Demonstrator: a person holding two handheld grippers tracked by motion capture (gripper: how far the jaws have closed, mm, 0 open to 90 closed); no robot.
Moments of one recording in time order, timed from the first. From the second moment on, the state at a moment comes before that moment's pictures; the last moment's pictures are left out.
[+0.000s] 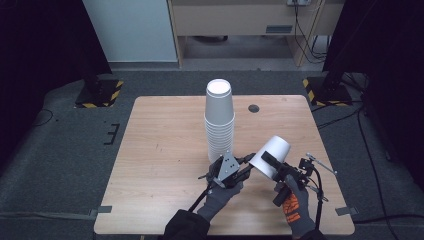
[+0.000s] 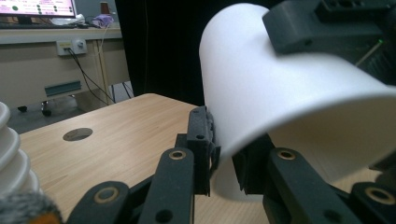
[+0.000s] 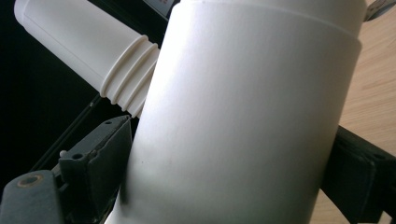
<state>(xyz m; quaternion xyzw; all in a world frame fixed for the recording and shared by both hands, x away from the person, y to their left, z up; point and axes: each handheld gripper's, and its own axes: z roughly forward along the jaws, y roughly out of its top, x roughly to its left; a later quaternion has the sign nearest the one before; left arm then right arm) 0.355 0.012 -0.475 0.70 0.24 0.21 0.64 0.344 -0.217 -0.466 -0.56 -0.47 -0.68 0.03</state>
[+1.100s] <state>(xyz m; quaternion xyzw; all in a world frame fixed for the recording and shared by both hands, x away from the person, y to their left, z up) 0.351 0.016 -0.463 0.72 0.21 0.22 0.62 0.350 -0.222 -0.459 -0.55 -0.46 -0.69 0.04</state>
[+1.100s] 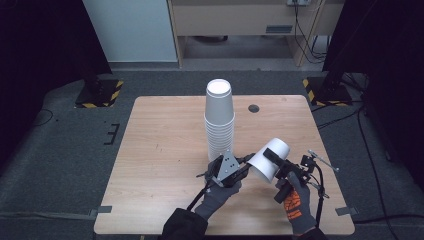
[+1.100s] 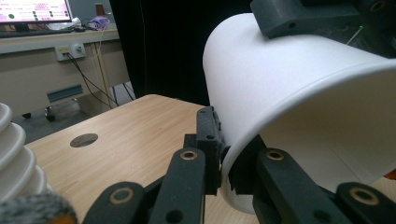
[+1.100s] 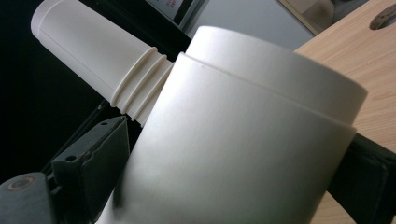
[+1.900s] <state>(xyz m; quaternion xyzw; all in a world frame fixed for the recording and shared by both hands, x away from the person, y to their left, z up) 0.349 0.044 -0.447 0.74 0.22 0.19 0.61 0.356 -0.264 -0.464 -0.58 -0.43 -0.68 -0.07</state>
